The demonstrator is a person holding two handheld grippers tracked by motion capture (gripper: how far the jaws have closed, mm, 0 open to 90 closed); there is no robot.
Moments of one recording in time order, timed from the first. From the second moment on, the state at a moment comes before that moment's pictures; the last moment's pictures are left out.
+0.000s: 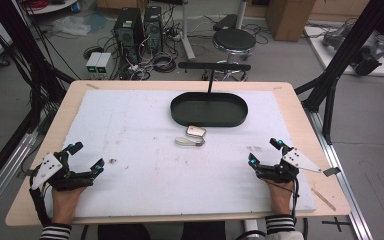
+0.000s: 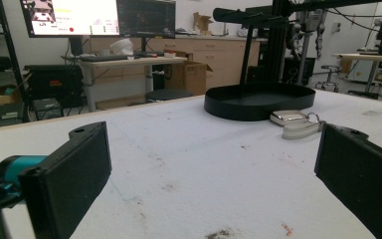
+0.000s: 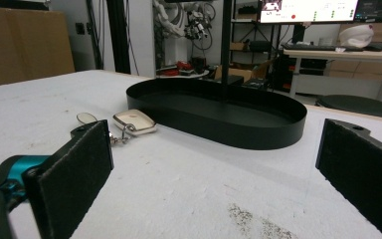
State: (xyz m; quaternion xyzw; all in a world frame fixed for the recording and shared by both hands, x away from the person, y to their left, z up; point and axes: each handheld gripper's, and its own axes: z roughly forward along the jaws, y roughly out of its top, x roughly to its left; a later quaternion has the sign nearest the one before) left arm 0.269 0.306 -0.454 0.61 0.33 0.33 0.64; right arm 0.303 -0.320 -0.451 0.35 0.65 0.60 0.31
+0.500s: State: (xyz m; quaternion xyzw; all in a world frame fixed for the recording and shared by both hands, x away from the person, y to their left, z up) left arm 0.270 0.307 -0.454 0.61 0.33 0.32 0.64; right arm 0.305 -0.318 -0.450 0.35 0.65 0.59 0.31
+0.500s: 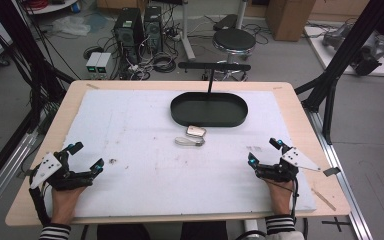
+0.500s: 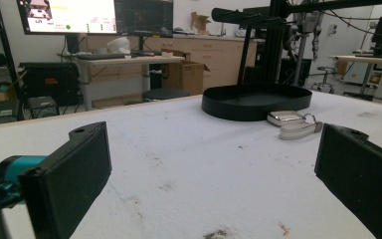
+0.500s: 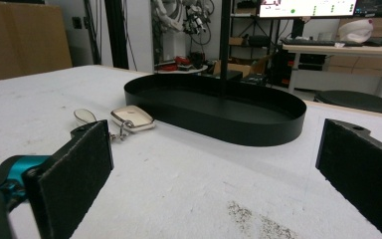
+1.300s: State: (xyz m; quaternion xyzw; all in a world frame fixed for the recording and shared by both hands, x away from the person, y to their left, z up) left arm 0.270 0.306 -0.454 0.61 0.34 0.32 0.64; right arm 0.346 -0.285 -0.391 0.26 0.76 0.56 0.21
